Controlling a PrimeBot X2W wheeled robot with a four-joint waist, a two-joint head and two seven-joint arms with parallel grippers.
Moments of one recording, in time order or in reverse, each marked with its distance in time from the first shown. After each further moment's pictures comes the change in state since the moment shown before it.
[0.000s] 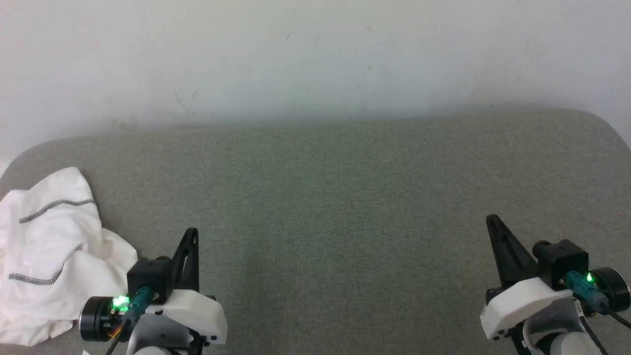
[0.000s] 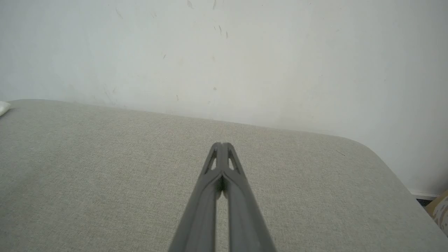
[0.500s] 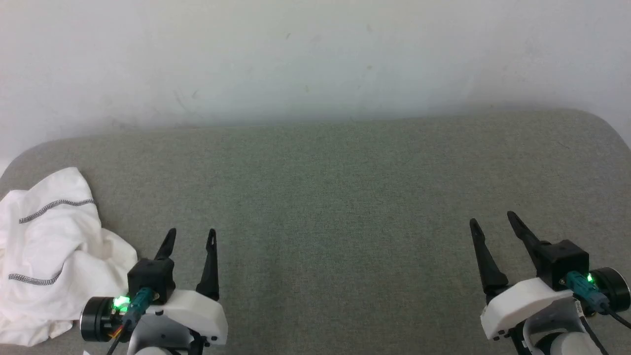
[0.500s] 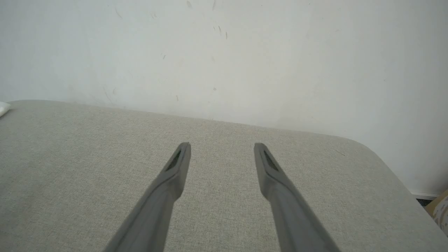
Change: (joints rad) left arm 0.000 0.000 0.000 0.003 -0.001 0.000 0.000; right arm 0.000 -0.001 0.000 0.000 0.001 0.000 -0.001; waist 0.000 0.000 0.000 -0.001
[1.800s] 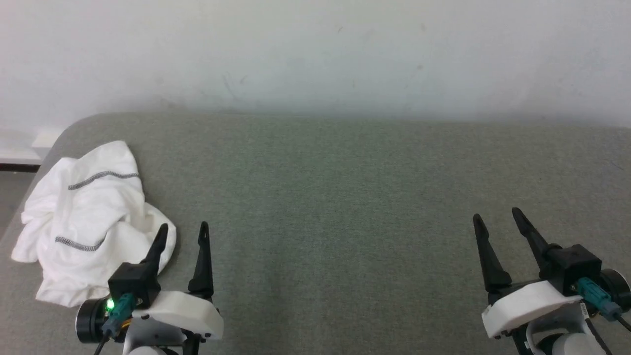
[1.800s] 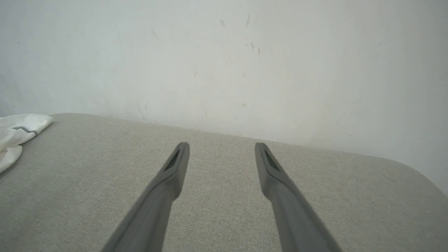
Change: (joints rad) left arm -0.002 0.000 0.011 0.004 -0.093 -0.001 -0.079; right arm 0.002 0.000 -0.005 0.011 0.046 0.000 -0.078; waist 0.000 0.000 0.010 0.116
